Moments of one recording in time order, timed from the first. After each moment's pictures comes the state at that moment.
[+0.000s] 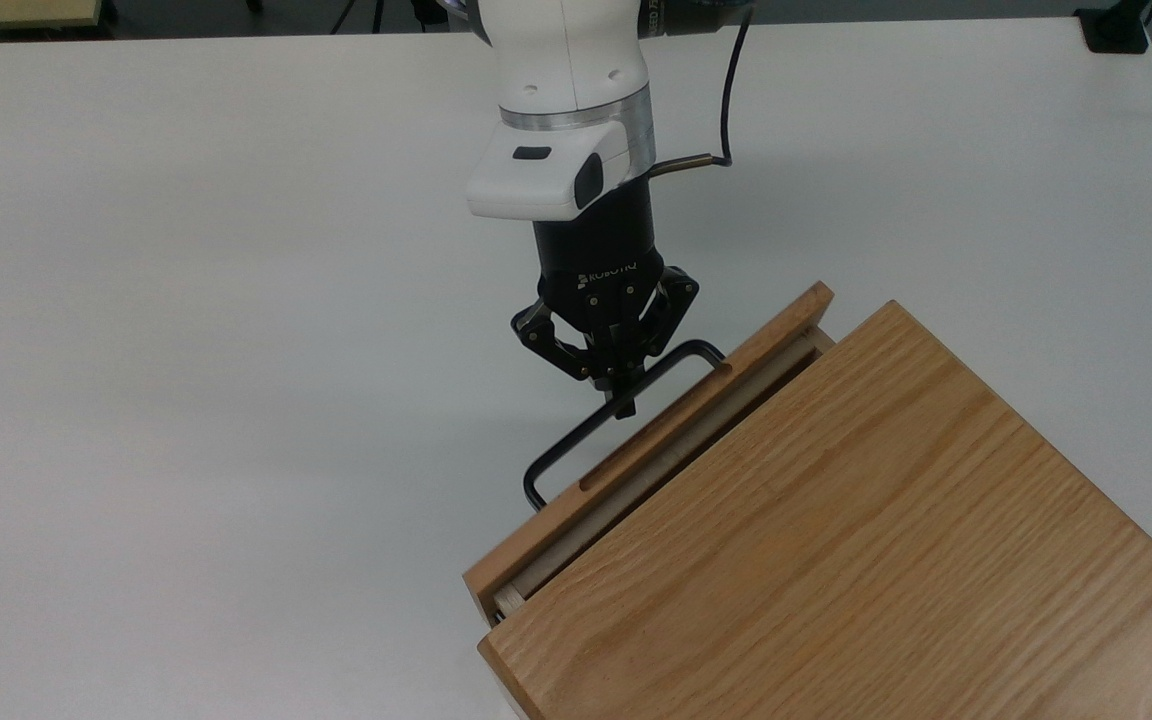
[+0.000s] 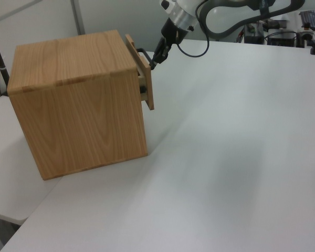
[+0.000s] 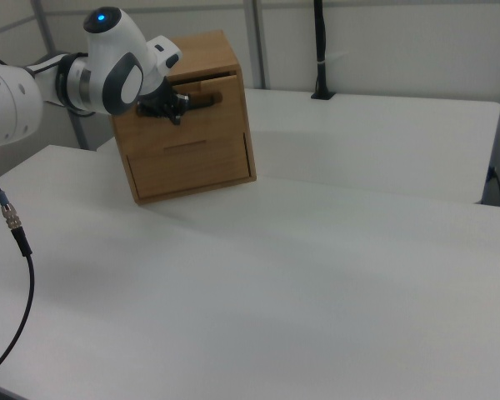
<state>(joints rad) 0.13 0.45 0.05 -1.40 0.08 2.47 -0.29</state>
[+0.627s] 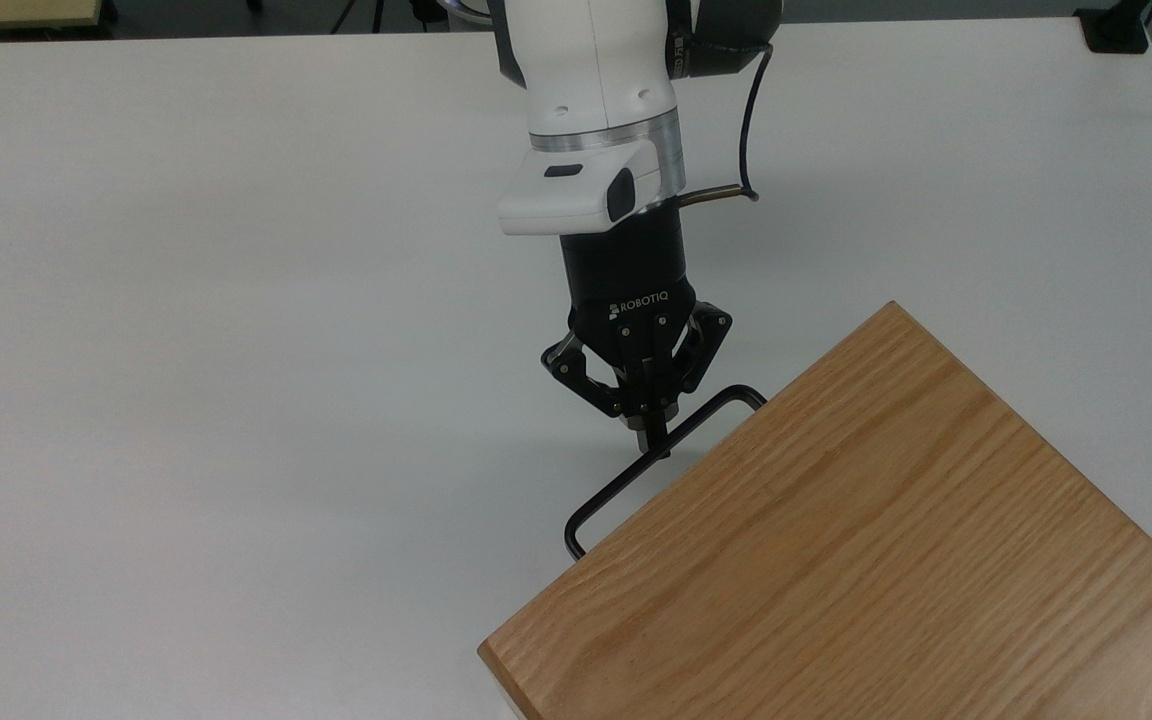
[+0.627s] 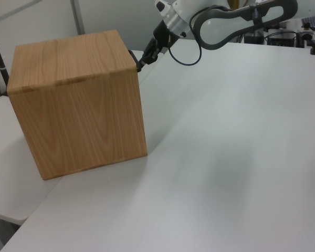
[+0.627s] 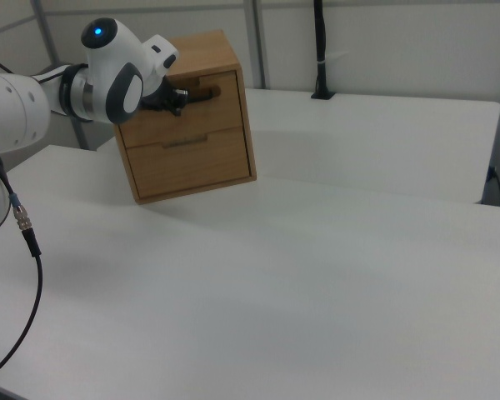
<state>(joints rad) 0.15 0.51 0.05 -1.37 0.08 2.63 -0.29</state>
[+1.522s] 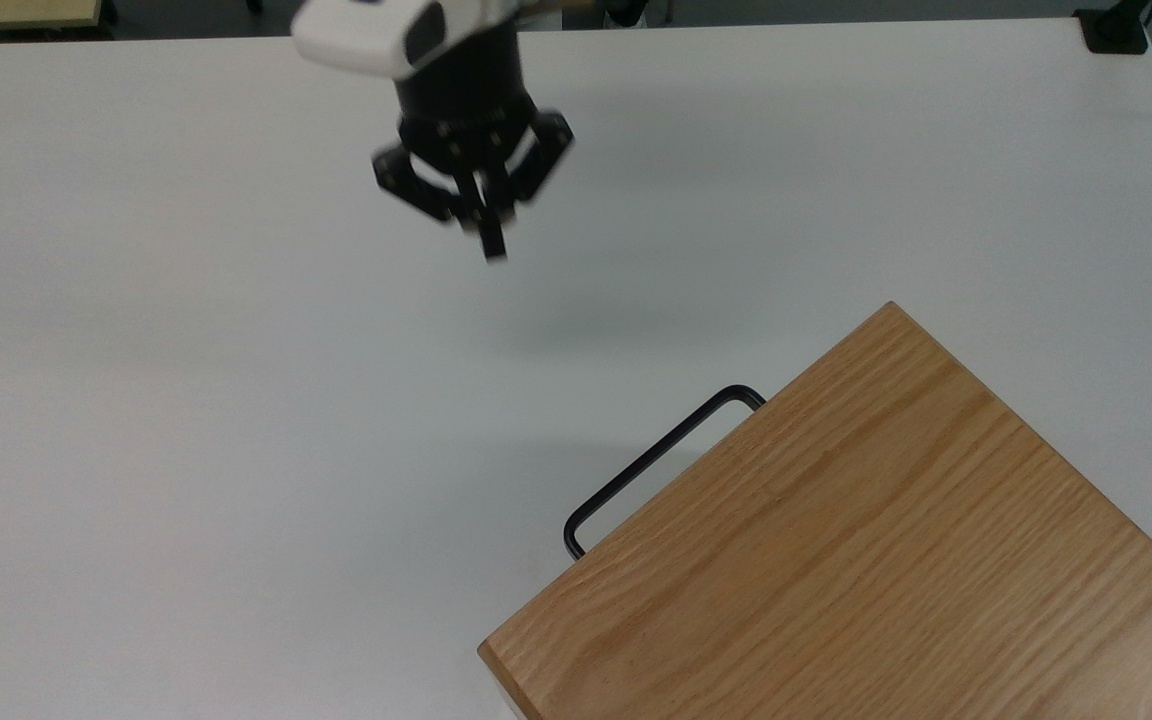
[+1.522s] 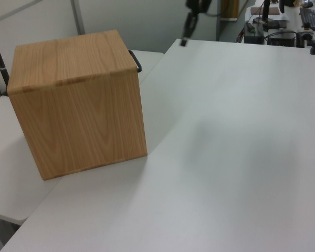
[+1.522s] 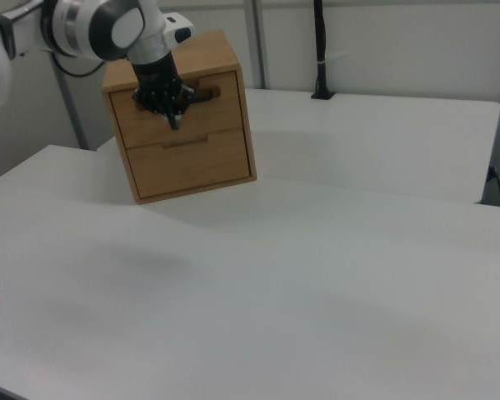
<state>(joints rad) 0.01 0.26 0.05 -1.37 0.08 1.92 -0.29</state>
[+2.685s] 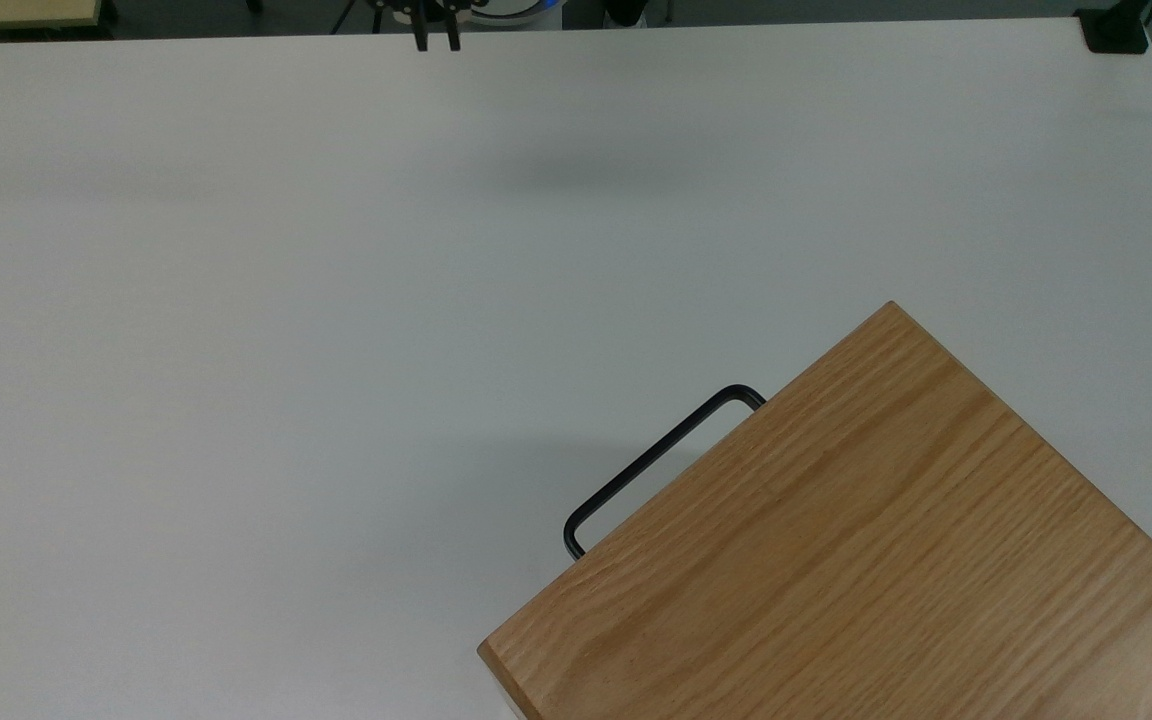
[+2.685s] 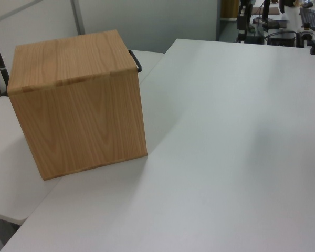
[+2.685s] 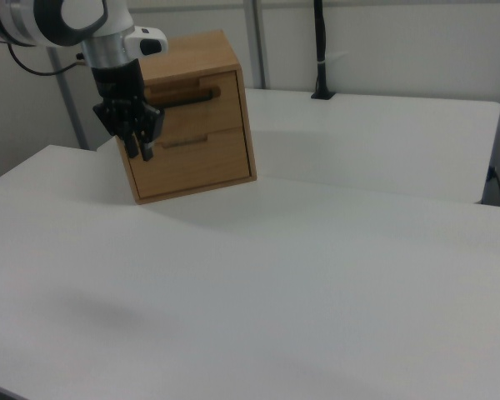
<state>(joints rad) 0.07 -0.02 -0.06 -1.61 0.01 1.61 -0.05</state>
